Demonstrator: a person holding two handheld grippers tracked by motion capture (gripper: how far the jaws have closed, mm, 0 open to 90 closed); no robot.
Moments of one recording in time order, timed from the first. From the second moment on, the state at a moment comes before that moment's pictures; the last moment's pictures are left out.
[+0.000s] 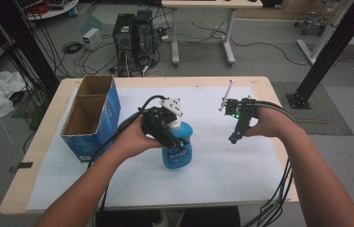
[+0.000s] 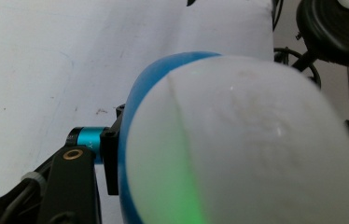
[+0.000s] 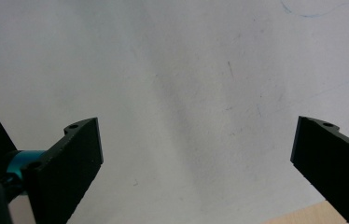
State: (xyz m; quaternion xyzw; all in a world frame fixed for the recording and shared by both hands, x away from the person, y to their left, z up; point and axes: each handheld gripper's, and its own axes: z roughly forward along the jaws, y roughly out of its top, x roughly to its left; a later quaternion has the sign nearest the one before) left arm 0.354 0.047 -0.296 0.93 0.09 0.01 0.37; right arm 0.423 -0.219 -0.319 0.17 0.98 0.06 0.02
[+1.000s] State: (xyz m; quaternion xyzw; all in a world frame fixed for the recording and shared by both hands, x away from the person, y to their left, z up) left arm 0.354 0.054 -0.320 0.94 -0.05 -0.03 0.34; right arm 0.417 -0.213 -0.319 0.18 0.98 0.05 0.02
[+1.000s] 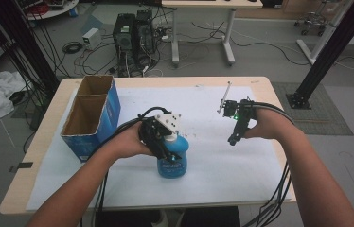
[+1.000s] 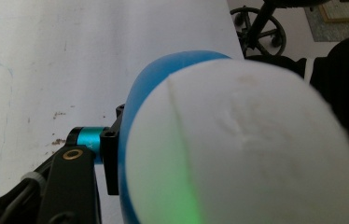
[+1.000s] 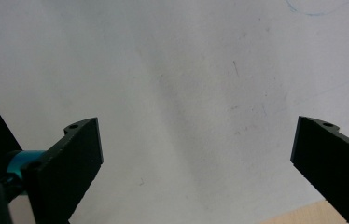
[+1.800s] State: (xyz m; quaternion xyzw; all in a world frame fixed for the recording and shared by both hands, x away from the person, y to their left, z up) left arm 0.348 0.054 -0.323 0.93 -0.16 -0.01 0.34; right arm 0.419 -0.210 -0.323 0.17 0.98 0.05 0.02
